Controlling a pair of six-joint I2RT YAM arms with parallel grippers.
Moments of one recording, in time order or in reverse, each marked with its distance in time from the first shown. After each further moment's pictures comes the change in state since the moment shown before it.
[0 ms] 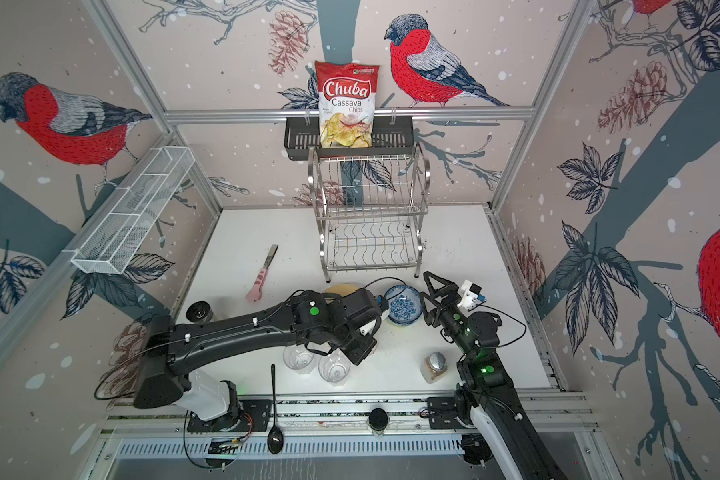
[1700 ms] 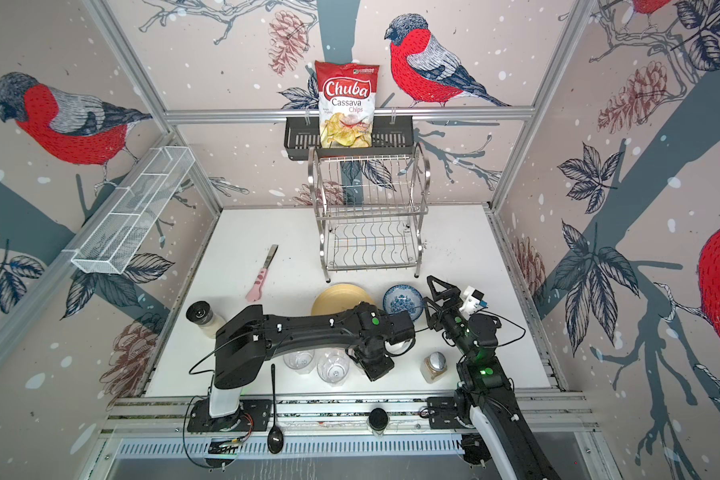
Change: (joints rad) left arm -0.045 0.386 0.145 -0.101 0.047 0.155; right arm -0.055 -0.013 -0.054 -0.014 -0.005 0.006
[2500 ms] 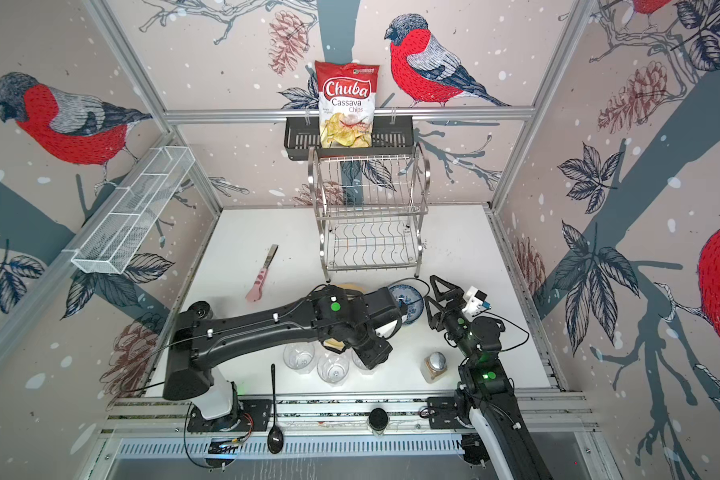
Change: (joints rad) left arm 0.005 -0.298 0.077 -0.047 -0.070 -0.100; right arm -0.010 -0.076 0.021 -0.064 0.001 0.018
